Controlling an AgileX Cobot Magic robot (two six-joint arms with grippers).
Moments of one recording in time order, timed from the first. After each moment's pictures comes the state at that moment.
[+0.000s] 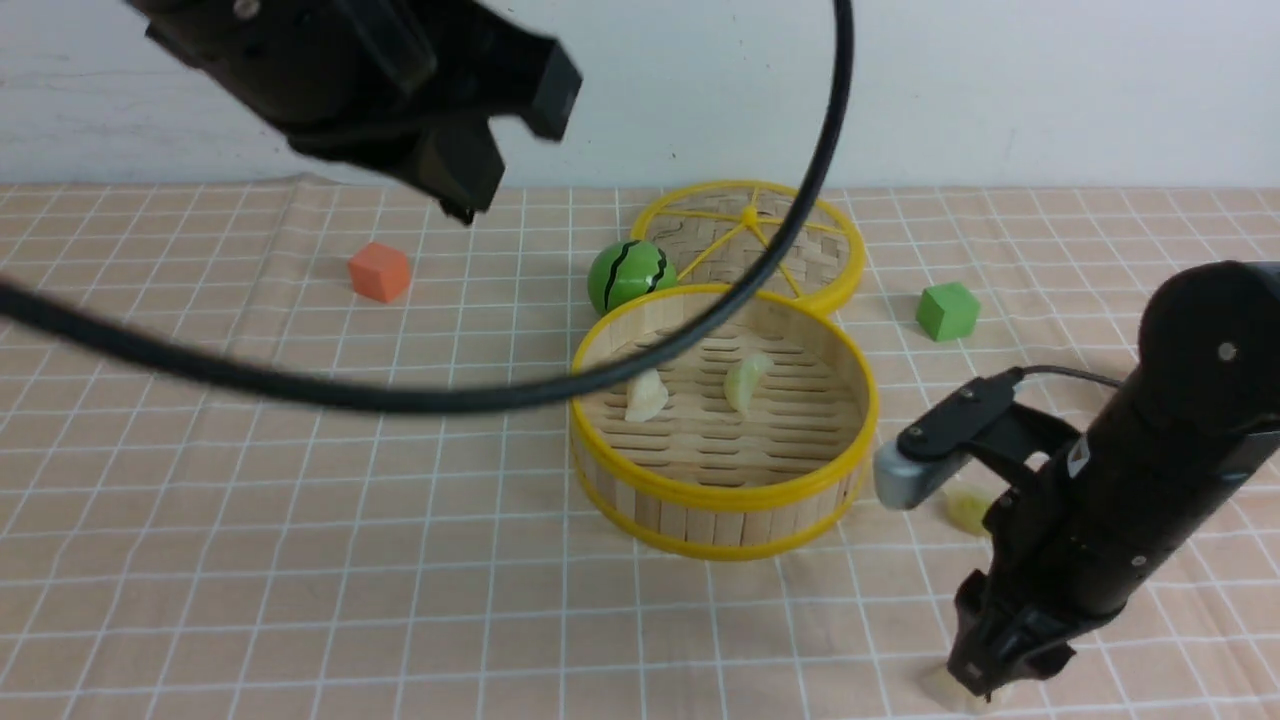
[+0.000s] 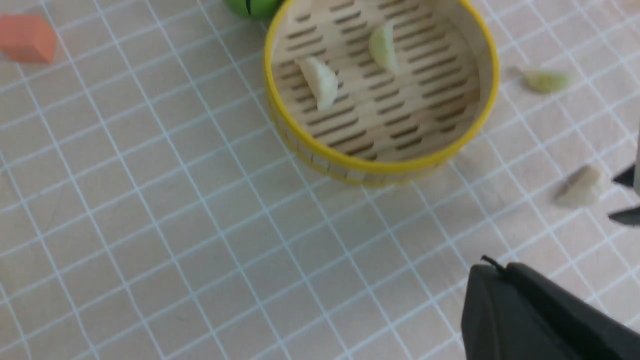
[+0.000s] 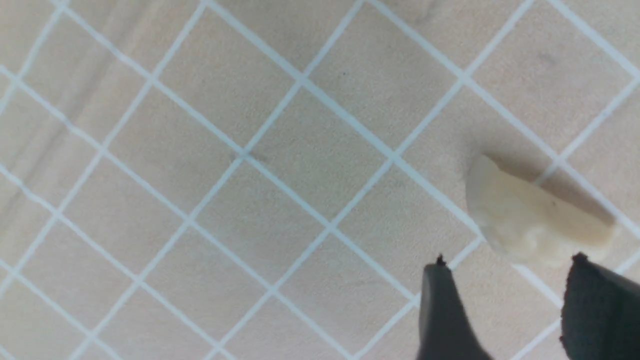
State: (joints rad) right arm 0.36 1.60 -1.02 0.24 0.91 -0.49; left arm -0.62 1.42 -1.71 0.03 1.25 -0.16
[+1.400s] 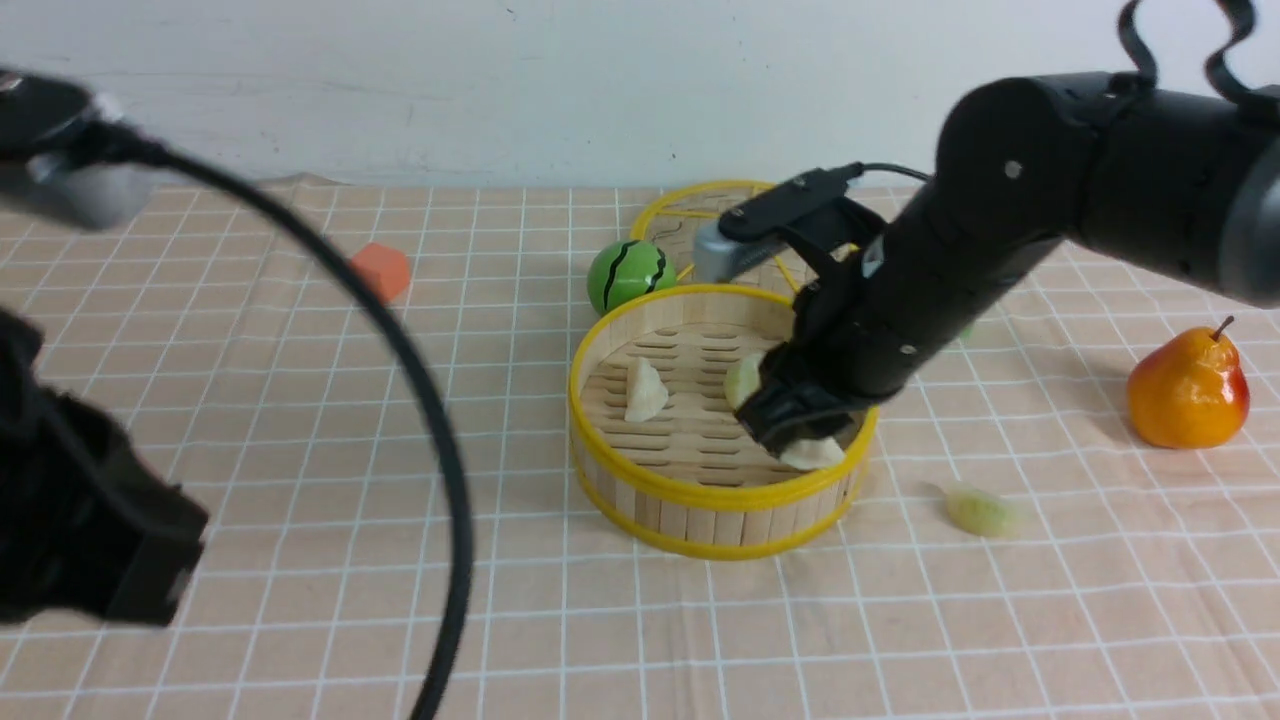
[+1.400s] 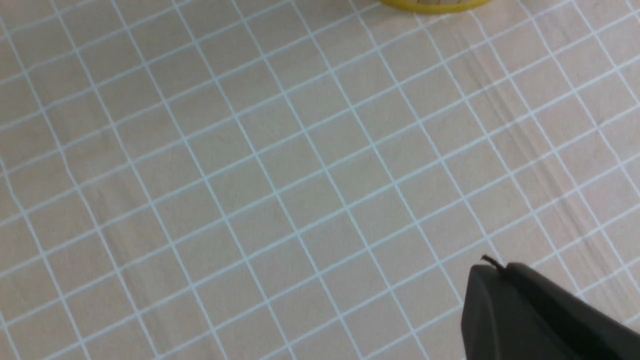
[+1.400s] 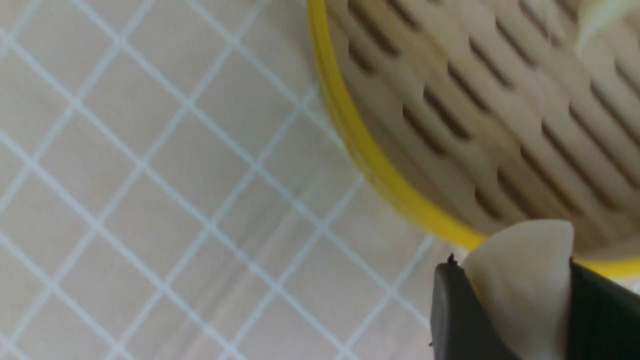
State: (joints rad) right arm 0.49 1.83 -1.54 0.21 0.87 -0.24; left arm -0.62 0.93 -1.15 0.07 1.23 -0.23
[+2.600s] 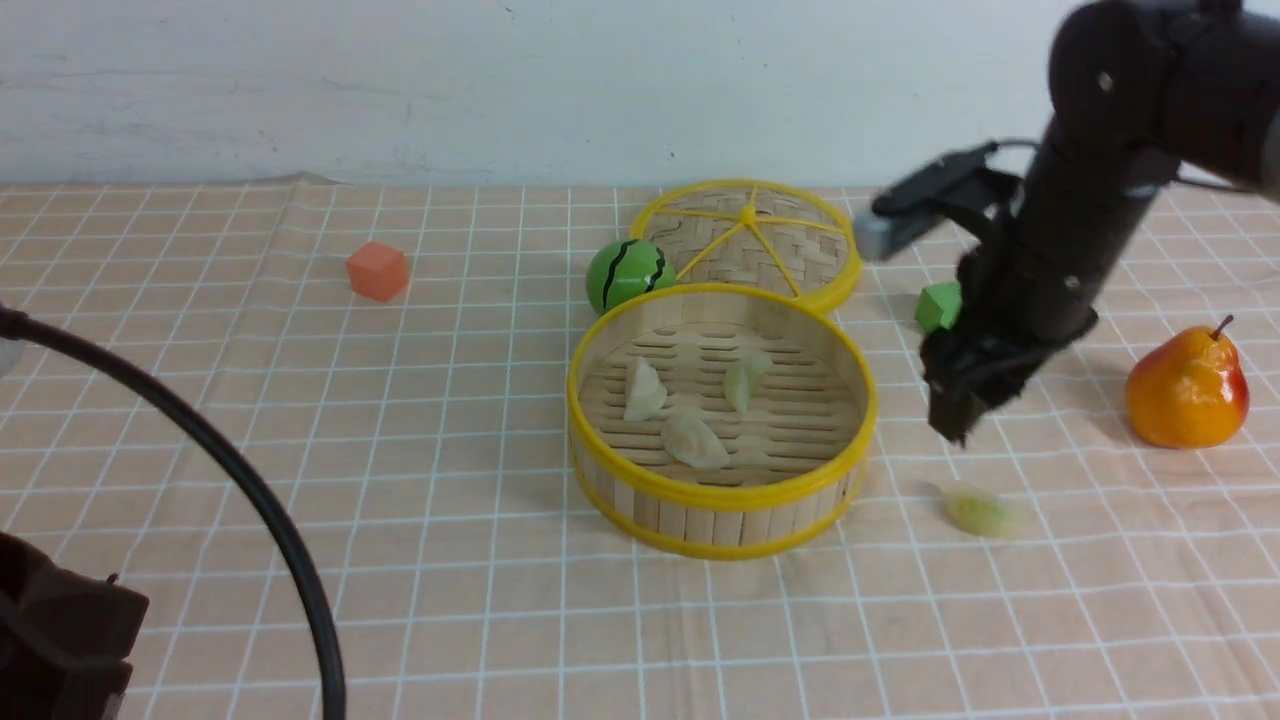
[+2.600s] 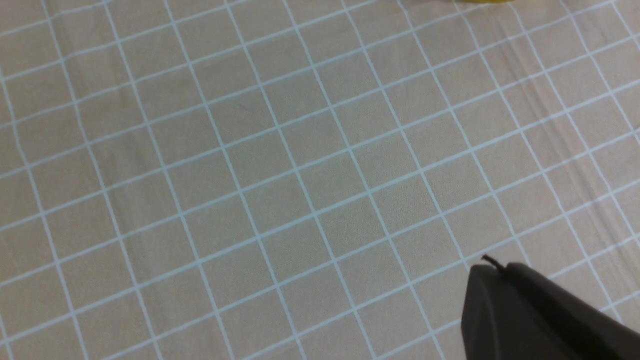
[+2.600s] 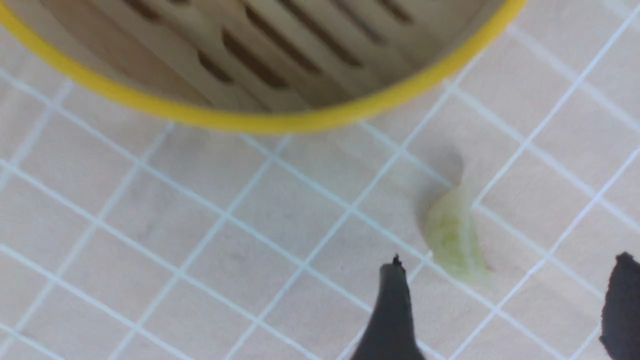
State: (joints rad) right arm 0.23 1.93 -1.66 0.11 1.17 -0.46; left arm -0.62 0.79 -0.95 0.12 1.12 -0.32
